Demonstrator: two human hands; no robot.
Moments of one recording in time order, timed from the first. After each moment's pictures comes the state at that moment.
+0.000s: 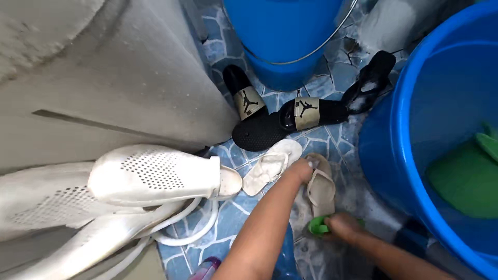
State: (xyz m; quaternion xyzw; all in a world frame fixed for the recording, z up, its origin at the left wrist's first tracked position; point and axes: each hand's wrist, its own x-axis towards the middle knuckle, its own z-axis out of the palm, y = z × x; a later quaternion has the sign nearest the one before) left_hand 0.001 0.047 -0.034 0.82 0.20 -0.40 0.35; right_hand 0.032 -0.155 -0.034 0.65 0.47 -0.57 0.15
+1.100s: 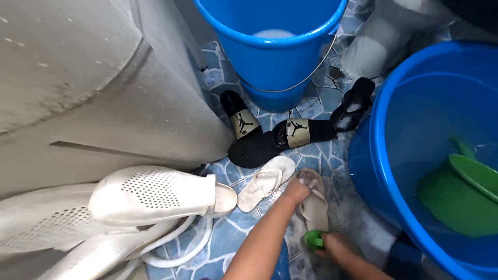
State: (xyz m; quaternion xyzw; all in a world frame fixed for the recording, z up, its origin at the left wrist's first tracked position) left_hand -0.013 0.023 -0.051 0.80 0.30 -0.28 0.45; right_hand 0.010 -0.170 -0.029 0.71 0.34 -0.60 0.14
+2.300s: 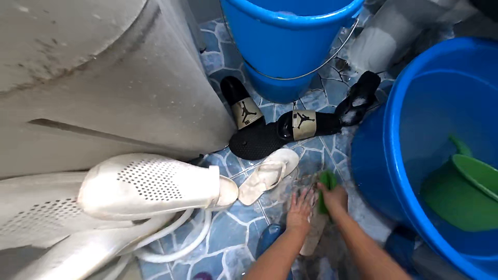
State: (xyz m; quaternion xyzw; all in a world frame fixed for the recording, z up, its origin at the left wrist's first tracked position) left_hand -0.072 -0.050 -0.055 0.85 0.17 -0.41 0.28; right_hand 0.036 -0.100 -0.045 0.89 0.00 -0.41 -0.19
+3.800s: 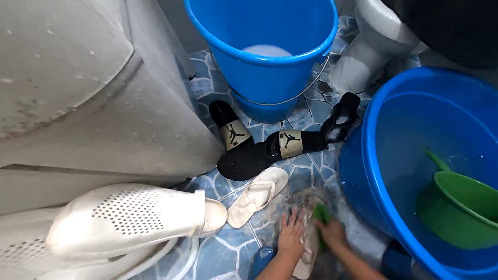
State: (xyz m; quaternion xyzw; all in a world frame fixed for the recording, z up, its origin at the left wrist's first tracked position) left_hand -0.069 -0.049 -0.050 0.85 0.18 -0.39 0.29; right_hand 0.031 -0.135 -0.029 0.88 0.04 -0.46 -0.14
